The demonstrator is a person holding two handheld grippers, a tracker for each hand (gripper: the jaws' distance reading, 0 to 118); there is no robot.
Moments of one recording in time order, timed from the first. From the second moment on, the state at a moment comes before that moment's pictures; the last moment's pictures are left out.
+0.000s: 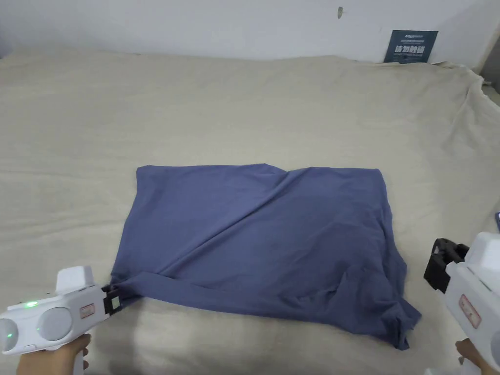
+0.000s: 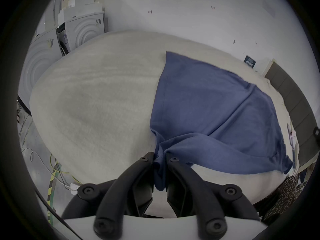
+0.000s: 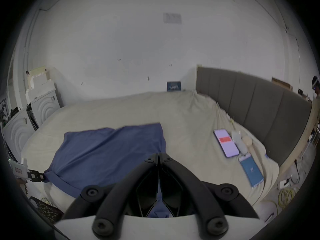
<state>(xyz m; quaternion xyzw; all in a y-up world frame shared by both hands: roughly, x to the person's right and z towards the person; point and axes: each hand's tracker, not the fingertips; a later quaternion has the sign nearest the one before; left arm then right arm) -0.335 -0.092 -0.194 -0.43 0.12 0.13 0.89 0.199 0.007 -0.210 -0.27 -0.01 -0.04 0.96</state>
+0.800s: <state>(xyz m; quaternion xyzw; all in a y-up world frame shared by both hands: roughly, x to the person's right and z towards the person) -0.332 -0.074 -0.198 -0.41 0.11 0.13 0.89 0.178 -0.094 -0.201 -0.45 0.02 -0.02 0.89</state>
